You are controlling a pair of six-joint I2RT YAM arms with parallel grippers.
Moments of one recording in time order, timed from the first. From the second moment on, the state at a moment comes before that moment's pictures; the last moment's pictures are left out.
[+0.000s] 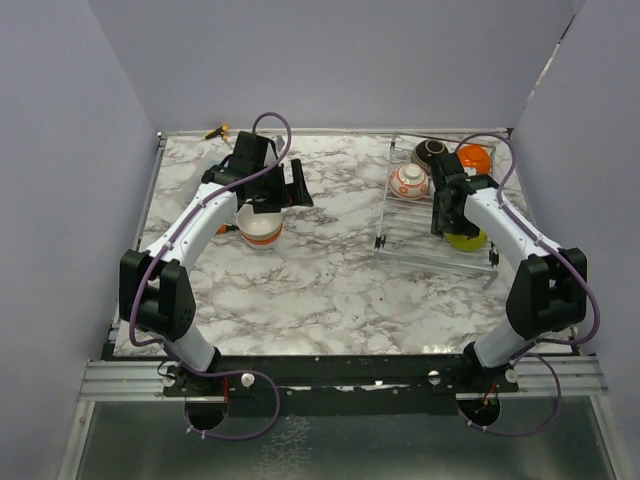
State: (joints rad) left arm -0.33 1.62 1.41 -0.63 0.33 -0.43; right arm 0.24 1.62 1.31 -0.94 0.47 0.36
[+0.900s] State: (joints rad) left arm -0.22 1.53 1.39 -0.64 0.04 -0.53; right arm 0.08 1.69 1.27 -0.74 0.44 0.39
